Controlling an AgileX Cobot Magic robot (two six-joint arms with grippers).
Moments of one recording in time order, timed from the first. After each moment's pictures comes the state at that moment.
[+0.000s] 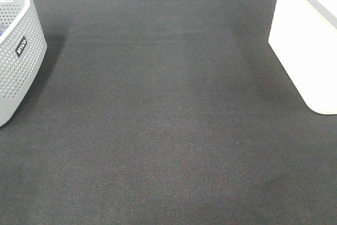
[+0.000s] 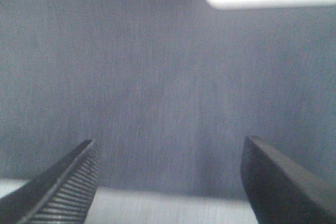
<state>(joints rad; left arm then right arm) -0.01 0.00 -0.50 -0.08 1.06 0.05 -0.03 0.27 -0.52 0.12 1.07 -0.09</state>
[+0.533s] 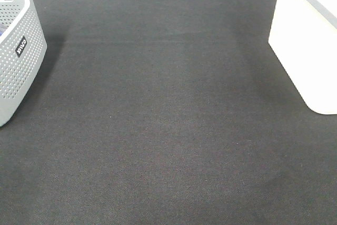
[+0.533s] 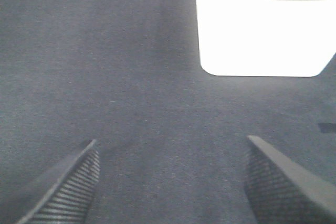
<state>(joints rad) -0.01 0.00 -0.50 -0.08 1.06 0.05 -0.03 -0.01 -0.51 0.14 1.07 -0.12</state>
